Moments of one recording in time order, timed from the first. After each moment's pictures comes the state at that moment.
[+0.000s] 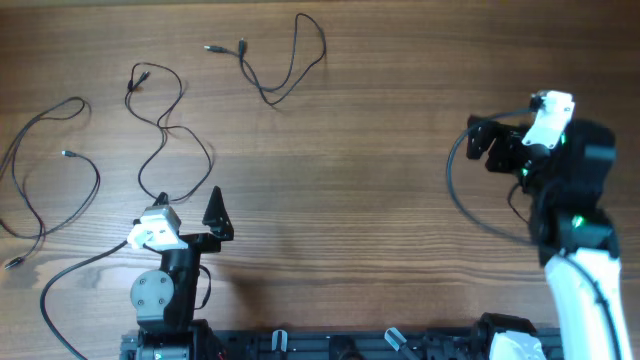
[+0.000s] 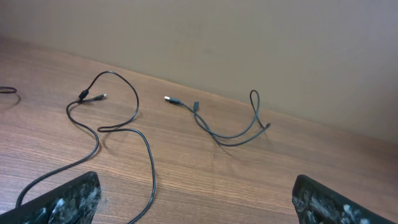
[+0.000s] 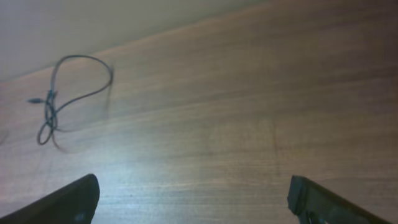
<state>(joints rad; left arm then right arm) 0.04 0.01 0.01 -0.07 0.05 -0.28 -0.15 1.01 0.71 -0.19 -0.31 0.17</state>
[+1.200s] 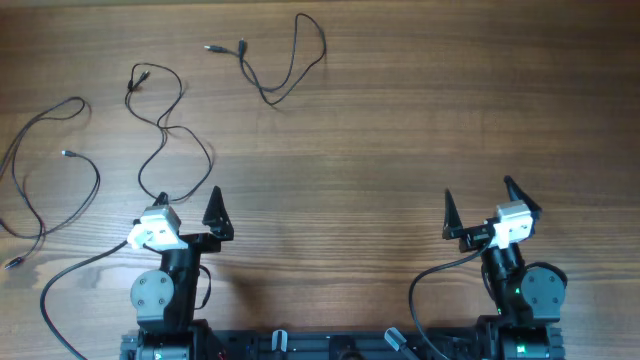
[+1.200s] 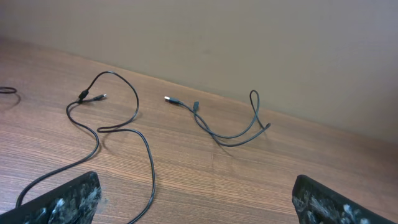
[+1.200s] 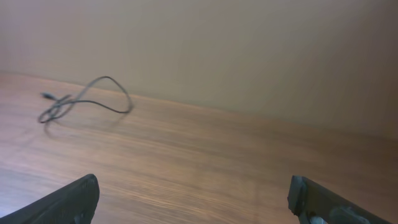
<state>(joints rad) 0.04 0.01 0.01 -0.07 0.05 -0.28 -0.02 0.02 0.01 0.01 -0.17 -0.12</state>
